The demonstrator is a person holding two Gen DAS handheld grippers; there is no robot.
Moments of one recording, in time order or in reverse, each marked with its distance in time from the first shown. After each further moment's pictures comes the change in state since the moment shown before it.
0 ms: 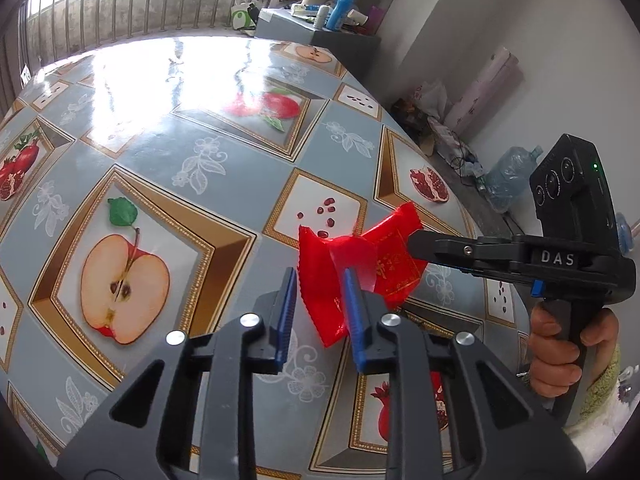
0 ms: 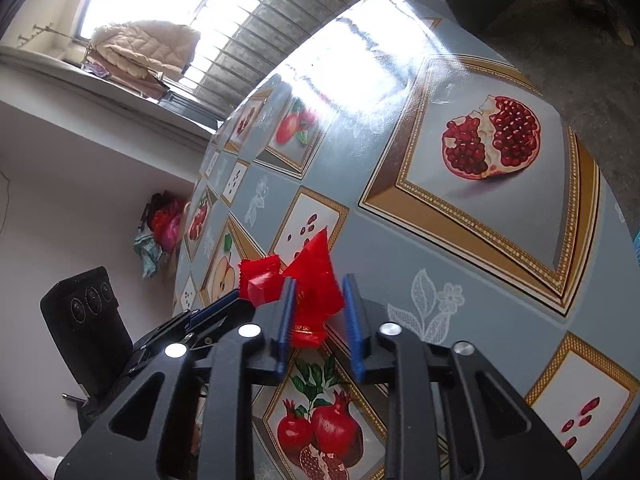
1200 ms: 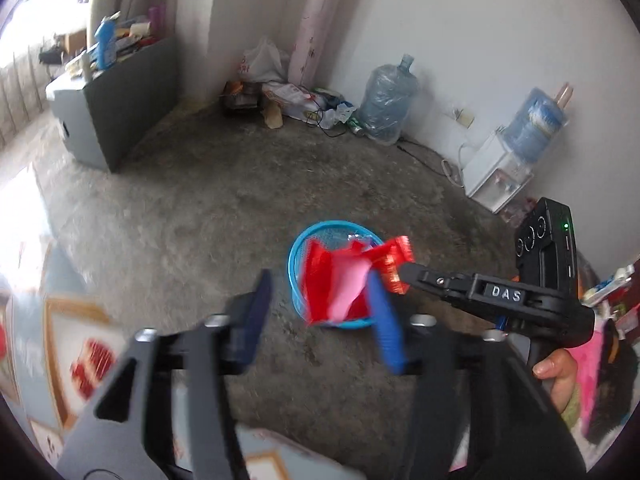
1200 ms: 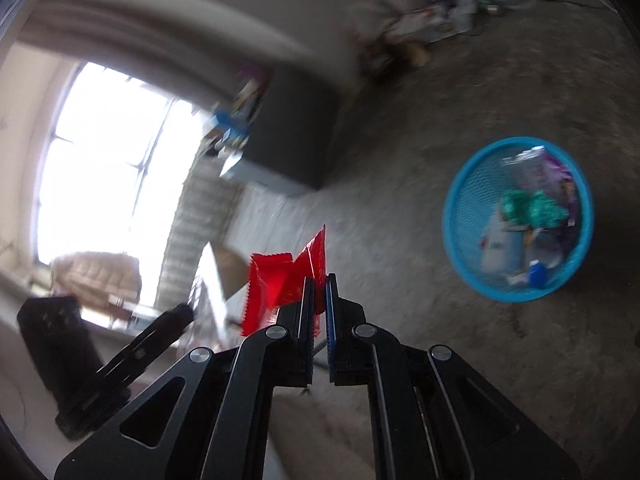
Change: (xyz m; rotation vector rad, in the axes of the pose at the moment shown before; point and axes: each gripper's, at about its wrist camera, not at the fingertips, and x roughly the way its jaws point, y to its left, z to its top) left arm 0.136 -0.317 0.085 0.509 0.119 -0.265; right arm -0.273 -0.255 -0.053 0.533 -0.636 -0.122
